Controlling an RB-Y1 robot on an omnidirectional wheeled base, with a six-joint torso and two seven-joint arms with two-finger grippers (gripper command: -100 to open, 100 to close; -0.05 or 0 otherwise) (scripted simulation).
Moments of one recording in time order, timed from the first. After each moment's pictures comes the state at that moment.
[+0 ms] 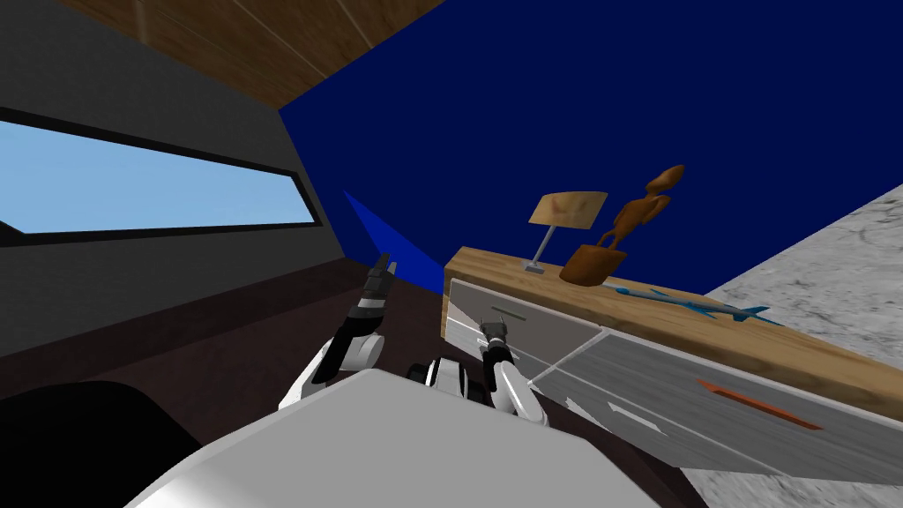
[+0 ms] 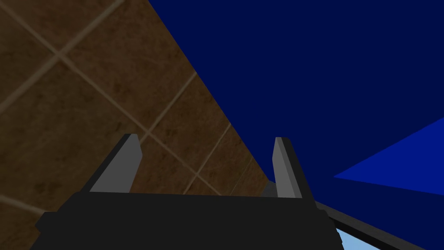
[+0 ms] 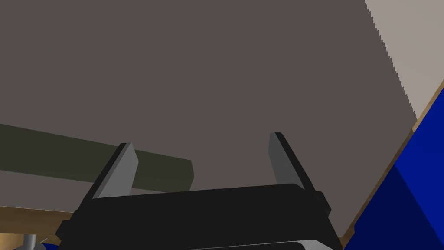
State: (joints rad) left arm 0.48 0.04 0.05 -2.26 0.02 -0.43 -0.15; right arm 0.17 -0.23 0.44 -1.59 1.25 0.49 0.47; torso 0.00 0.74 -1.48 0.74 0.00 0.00
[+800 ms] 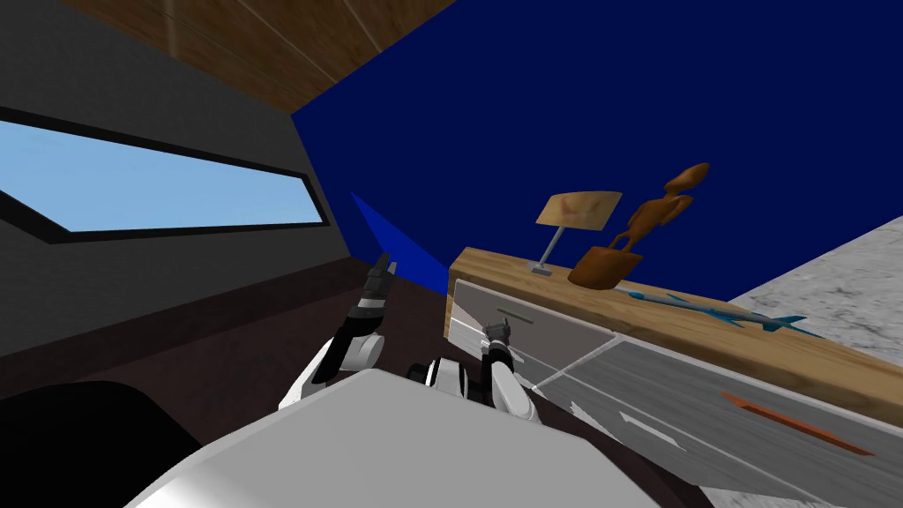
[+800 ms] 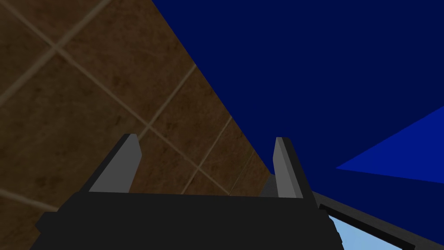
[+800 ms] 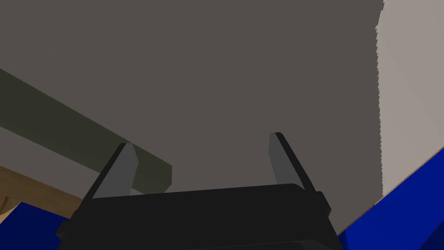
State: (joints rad) left arm 0.48 0.04 0.05 -2.26 0.02 -0.43 -0.15; right arm 0.09 -0.25 0.52 -1.43 1.45 0.68 0.52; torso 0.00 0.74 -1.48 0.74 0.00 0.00
